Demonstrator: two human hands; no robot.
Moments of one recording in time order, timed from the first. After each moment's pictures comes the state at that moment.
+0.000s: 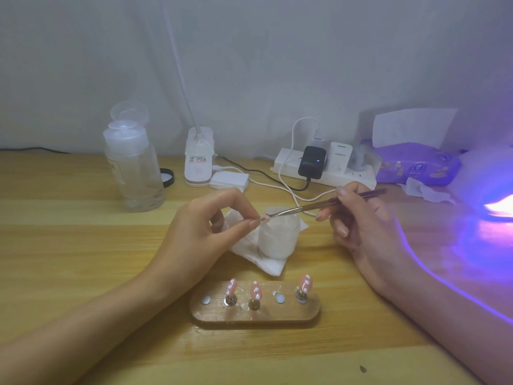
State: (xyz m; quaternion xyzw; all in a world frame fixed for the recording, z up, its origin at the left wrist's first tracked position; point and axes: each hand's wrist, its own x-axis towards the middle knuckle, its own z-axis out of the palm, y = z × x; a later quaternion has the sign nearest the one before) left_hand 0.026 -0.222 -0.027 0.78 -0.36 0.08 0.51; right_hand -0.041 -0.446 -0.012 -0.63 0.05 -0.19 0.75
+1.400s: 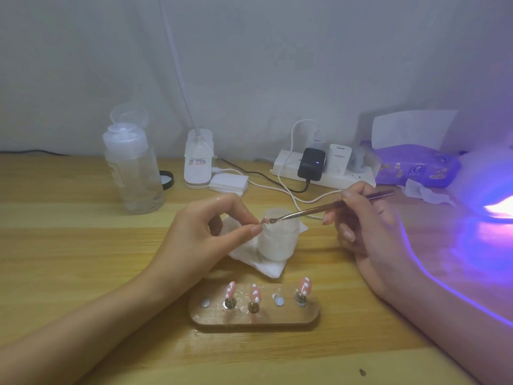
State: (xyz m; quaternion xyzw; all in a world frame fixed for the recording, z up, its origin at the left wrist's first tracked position) left_hand 0.029 -0.221 -0.030 0.77 -0.35 0.07 0.53; right_hand -0.042 -0.448 -0.013 -0.63 0.04 -0.21 0.74
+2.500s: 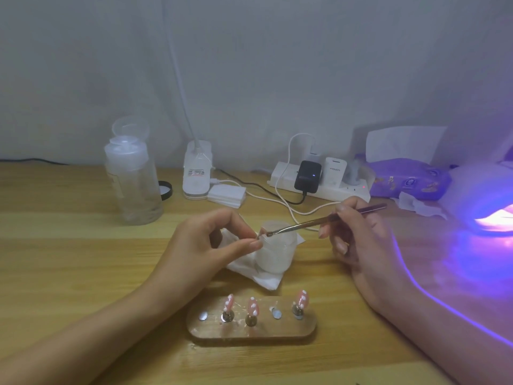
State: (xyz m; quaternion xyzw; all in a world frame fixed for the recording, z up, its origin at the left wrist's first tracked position) left_hand 0.025 -0.223 -0.025 0.76 -0.34 0.04 0.56; right_hand -0.044 -0.444 -0.011 -0.64 0.06 -0.21 0.74
